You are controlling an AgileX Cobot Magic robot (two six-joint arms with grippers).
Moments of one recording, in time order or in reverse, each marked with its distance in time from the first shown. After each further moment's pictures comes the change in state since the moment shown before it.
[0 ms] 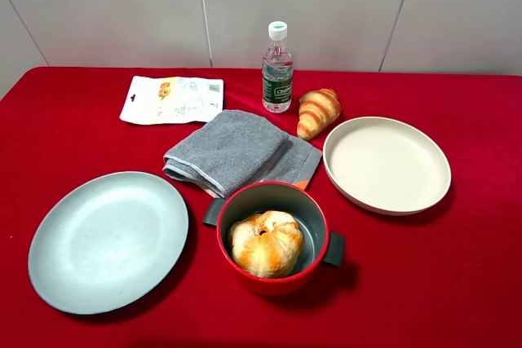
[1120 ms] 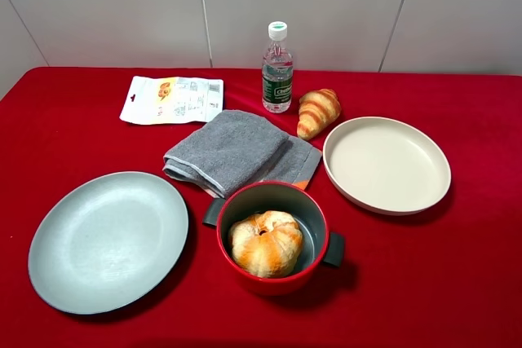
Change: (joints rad) left arm 0.919 -0.576 0.367 -0.232 -0.098 0.125; right arm 0.000 0.000 0.000 0.000 0.000 0.000
